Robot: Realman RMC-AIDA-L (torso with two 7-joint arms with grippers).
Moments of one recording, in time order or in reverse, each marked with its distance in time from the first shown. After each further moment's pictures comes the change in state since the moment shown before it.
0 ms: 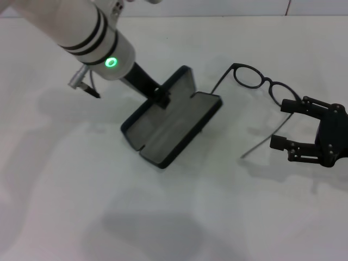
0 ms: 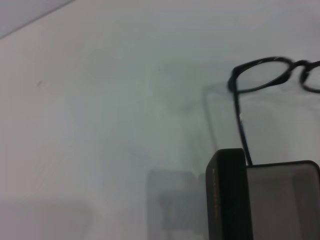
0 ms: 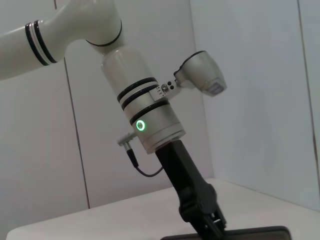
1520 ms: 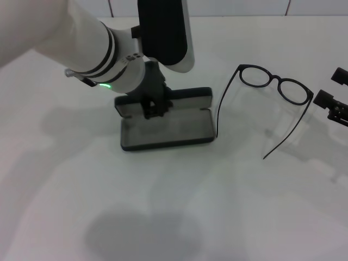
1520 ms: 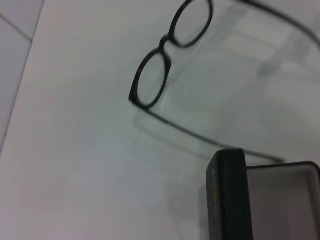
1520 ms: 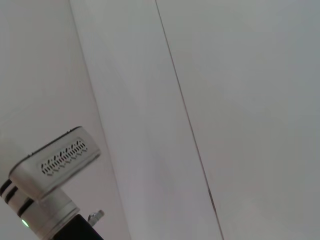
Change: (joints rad) left arm 0.154 0.001 0.219 0.209 0.052 -0.117 0.665; right arm -0.058 0.000 0.208 0.113 0.107 0.003 0.000
